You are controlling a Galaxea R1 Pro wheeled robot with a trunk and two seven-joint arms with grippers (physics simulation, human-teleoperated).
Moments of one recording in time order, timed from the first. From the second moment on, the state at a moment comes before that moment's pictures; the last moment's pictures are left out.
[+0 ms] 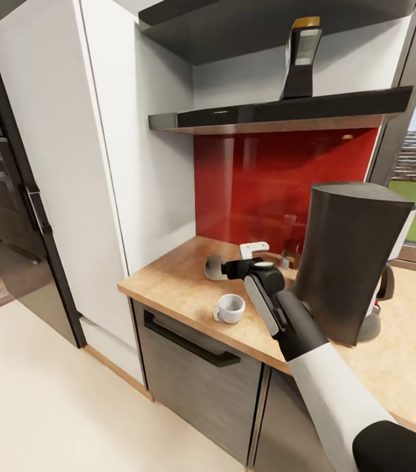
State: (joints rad) left arm 0.00 0.02 0.10 -0.41 0.00 -0.14 0.00; right arm -0.89 0.12 0.33 -1.17 -0.22 0.80 -0.29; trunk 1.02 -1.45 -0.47
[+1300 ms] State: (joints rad) left arm 0.00 0.02 0.10 -0.41 0.00 -0.14 0.00; right arm -0.89 0.08 0.33 -1.08 -0.22 0.77 -0.31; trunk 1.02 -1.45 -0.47
